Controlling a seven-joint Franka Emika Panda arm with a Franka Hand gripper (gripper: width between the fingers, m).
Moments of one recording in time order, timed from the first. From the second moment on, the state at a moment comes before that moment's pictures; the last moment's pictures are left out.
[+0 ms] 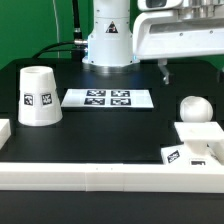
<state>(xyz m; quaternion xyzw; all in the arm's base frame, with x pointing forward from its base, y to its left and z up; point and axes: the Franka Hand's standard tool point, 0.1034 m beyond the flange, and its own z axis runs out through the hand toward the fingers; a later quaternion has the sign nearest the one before) 0.511 0.122 0.099 -0.99 0.10 -0.05 0.06</state>
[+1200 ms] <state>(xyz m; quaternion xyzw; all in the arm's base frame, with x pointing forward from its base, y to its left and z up) 0.492 0.120 0.072 -0.97 0.09 0.23 0.06</state>
